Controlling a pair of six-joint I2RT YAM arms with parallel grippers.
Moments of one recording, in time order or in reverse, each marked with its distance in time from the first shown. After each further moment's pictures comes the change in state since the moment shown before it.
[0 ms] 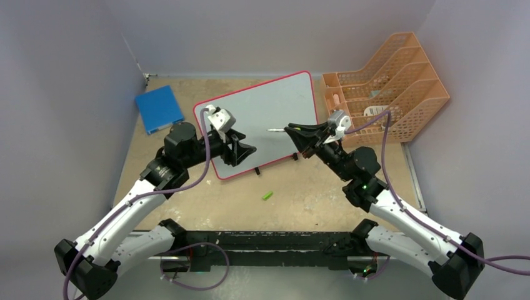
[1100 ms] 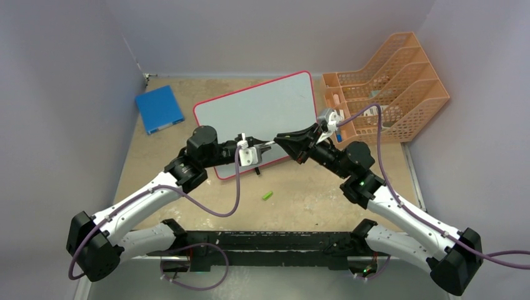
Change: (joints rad) left arm -0.119 0.154 -0.080 0.297 0.183 0.749; right arm 0.007 0.051 0.050 -0.092 -0.178 0.165
